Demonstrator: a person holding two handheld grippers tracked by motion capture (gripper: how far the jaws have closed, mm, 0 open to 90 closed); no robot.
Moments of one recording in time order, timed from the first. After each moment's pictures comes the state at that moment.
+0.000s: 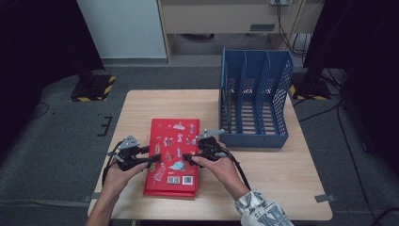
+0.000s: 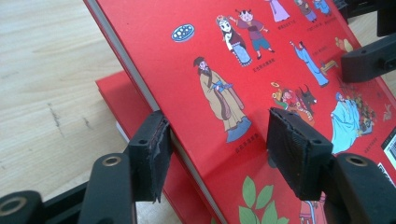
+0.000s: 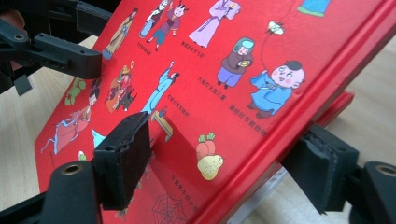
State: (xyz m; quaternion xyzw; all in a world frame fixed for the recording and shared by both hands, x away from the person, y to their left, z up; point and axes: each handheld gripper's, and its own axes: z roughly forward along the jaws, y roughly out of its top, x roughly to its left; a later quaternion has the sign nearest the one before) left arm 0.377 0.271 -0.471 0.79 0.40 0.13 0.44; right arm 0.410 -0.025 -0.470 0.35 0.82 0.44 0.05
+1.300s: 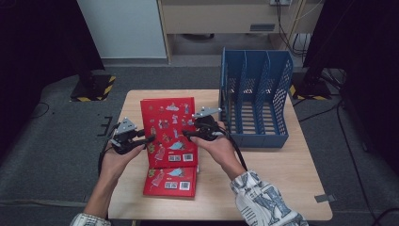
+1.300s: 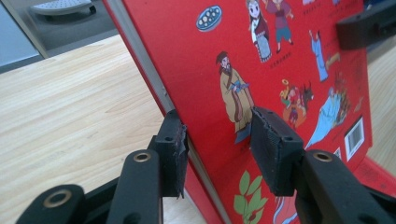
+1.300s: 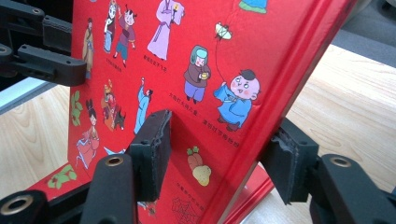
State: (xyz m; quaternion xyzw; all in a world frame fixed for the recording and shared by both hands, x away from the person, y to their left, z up) left arm 0.404 0.271 -0.422 0.79 0.39 0.21 0.42; right arm 0.447 -0.016 -0.415 0.34 0.82 0.45 0.13
